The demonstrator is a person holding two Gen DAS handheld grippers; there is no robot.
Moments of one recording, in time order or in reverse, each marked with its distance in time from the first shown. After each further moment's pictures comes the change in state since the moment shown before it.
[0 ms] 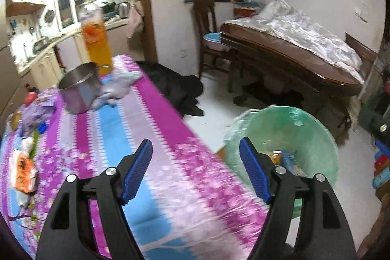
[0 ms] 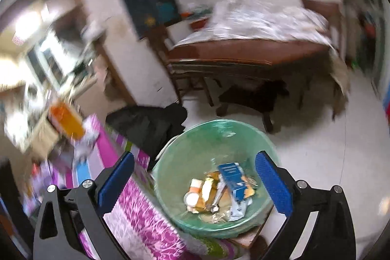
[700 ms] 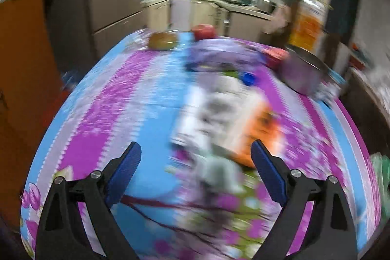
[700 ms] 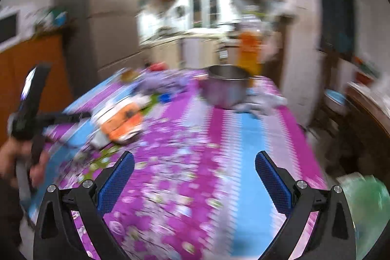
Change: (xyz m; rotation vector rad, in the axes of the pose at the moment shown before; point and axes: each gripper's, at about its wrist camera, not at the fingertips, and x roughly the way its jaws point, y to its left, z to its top) left arm -0.078 0.403 -0.127 -0.540 0.027 0.411; right arm 0.002 0.304 -0.152 -0.781 0.077 0.690
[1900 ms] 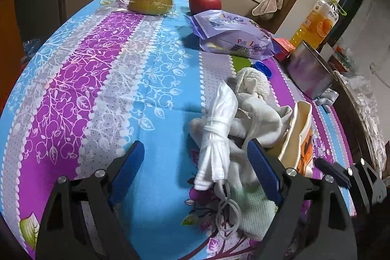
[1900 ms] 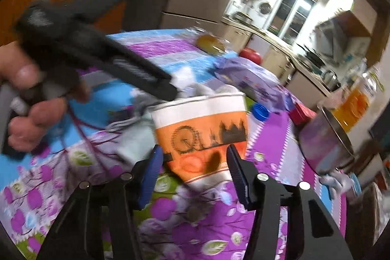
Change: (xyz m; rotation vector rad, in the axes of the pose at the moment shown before) left arm 0.090 0.032 0.025 -0.050 0.192 -0.251; right arm 0.161 0.164 0.026 -0.514 0.119 0.096
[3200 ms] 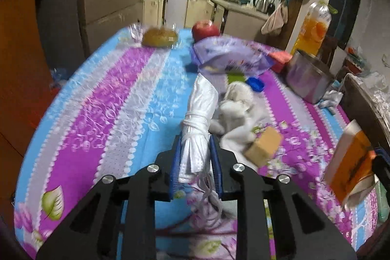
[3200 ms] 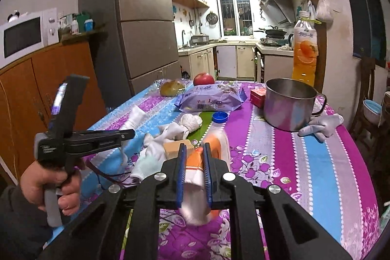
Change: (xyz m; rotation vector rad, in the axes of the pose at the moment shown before) left arm -0.060 -0.050 -0.030 0.077 -0.192 0.176; right arm -0.113 -0.076 -0.053 0.518 -0.239 0.058
